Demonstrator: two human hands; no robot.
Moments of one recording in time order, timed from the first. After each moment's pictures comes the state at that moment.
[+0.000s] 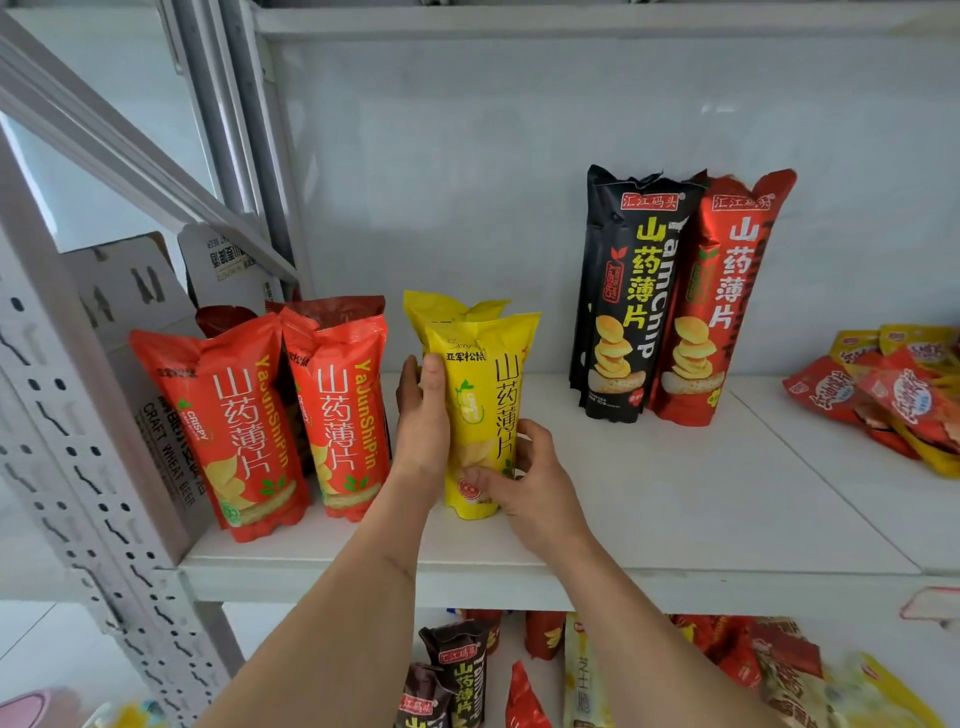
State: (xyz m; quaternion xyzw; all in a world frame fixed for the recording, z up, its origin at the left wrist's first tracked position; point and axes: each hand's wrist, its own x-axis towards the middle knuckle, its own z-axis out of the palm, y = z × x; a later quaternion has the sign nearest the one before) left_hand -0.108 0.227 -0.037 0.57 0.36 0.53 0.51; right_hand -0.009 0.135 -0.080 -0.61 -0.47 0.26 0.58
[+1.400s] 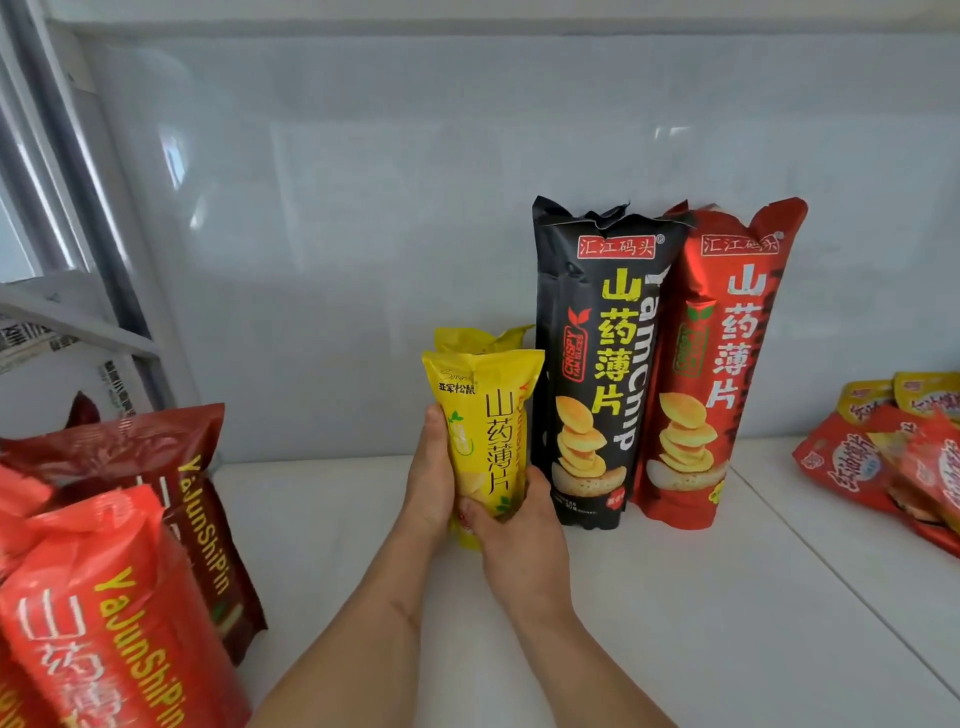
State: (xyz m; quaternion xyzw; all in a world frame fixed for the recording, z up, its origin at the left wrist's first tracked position) left_hand 0.042 0.325 -0.042 0.55 0.28 0.46 0.64; right_hand 0.094 0.240 -0.085 -0.71 -0.37 0.11 0.58
